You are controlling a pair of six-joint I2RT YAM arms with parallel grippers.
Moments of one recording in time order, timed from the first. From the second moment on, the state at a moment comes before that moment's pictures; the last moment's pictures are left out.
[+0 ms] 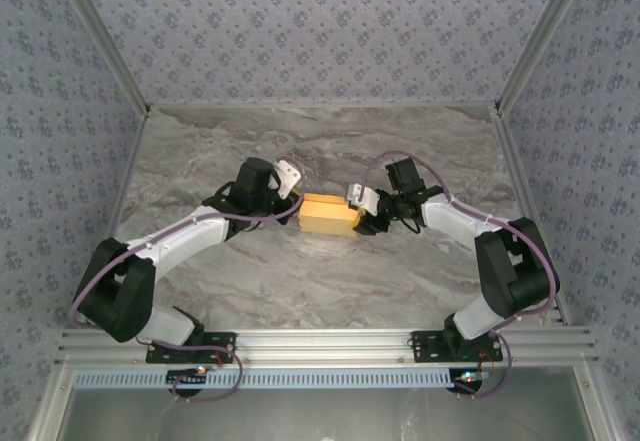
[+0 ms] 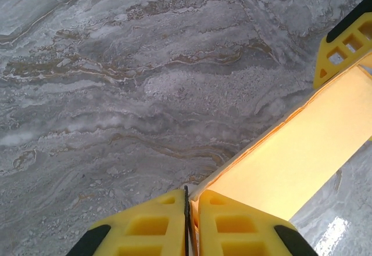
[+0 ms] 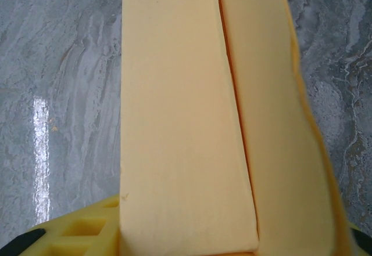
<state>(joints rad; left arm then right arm) -0.59 1.43 0.88 -0.13 0.21 0.07 0.40 1.55 0.88 -0.29 -0.57 -0.85</state>
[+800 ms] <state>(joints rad) -0.60 1.47 0.92 -0.16 0.12 -0.28 0.46 1.56 0.89 -0.25 -0.46 -0.78</state>
